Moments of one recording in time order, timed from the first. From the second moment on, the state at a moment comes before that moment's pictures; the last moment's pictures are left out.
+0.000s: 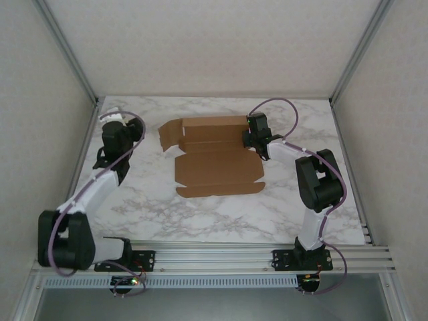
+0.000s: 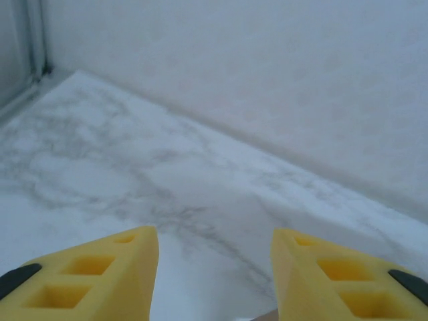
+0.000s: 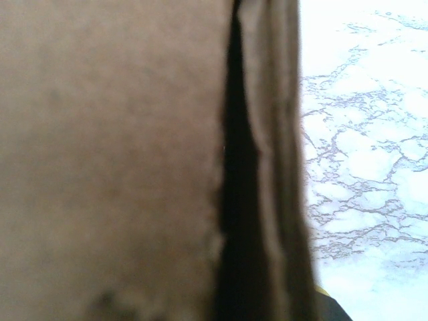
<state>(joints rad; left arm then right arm) -0.02 1.35 0.81 0.22 -0.11 -0.43 0.42 1.88 1.21 -0.08 0.20 0.15</state>
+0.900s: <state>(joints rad) -0.25 1.63 0.88 0.14 0.13 -0.35 0.42 1.89 1.23 -0.10 0.18 0.15</state>
